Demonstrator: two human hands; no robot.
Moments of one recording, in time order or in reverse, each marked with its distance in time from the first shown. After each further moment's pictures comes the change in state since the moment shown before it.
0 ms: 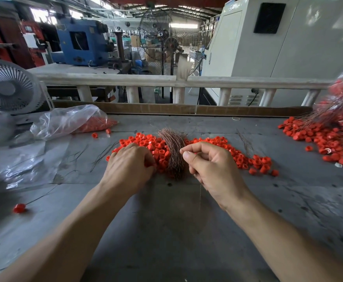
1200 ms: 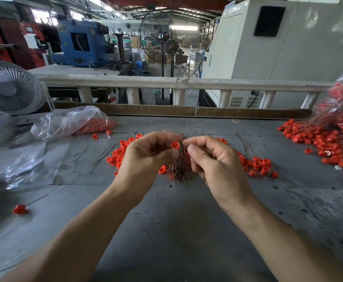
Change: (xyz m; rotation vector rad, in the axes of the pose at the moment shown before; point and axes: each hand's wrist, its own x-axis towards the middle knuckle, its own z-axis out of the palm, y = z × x) left_hand -0.015 0.037 -0.009 -1.292 -0.095 0.049; right_hand -0.003 -0.010 0.000 0.091 0.003 -0.159
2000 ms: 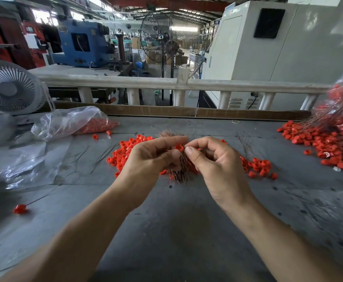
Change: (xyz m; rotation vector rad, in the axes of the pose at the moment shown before) left_hand -0.002 -0.001 0.000 -0.059 -0.121 -0.034; right_hand 0.001 0.000 0.001 -0.082 0.041 -0.118
